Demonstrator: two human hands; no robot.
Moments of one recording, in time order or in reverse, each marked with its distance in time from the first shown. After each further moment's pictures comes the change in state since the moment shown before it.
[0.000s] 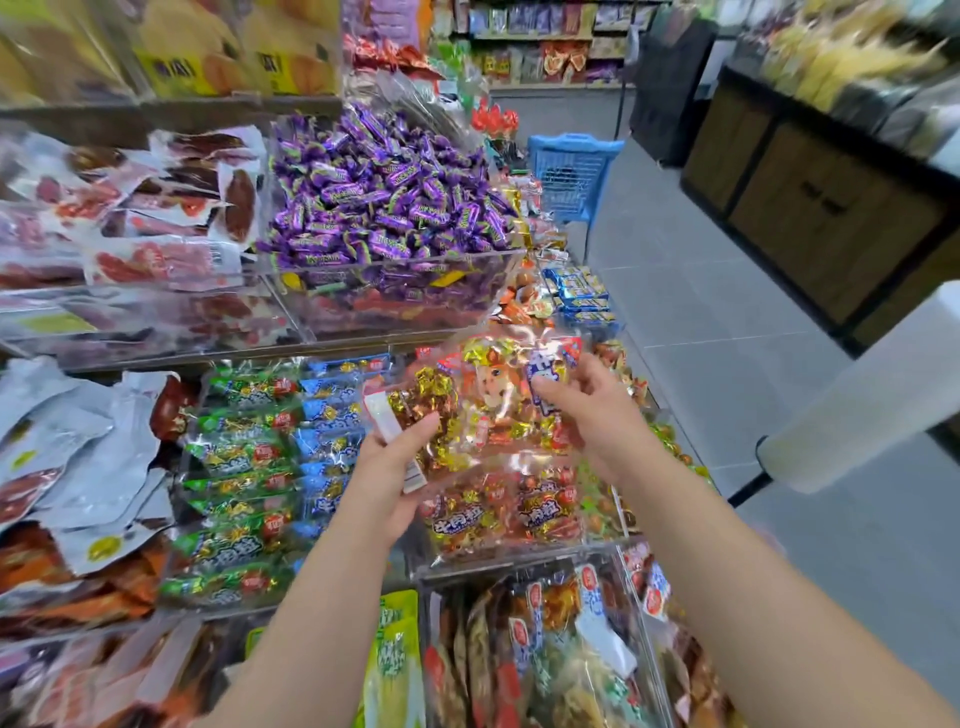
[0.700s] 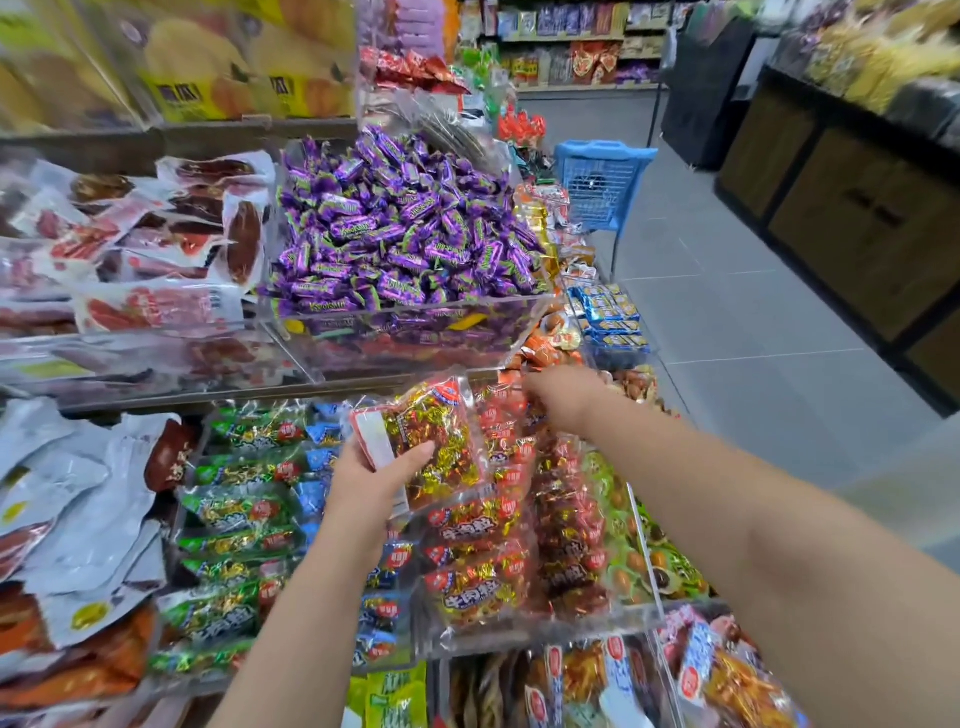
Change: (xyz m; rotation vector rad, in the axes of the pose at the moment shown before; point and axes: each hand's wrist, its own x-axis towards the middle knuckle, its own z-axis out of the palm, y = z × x) left_hand 0.053 0.025 -0.016 0.328 0.157 0.167; right_hand 0.162 0.010 0.008 -1.726 -0.344 -0.322
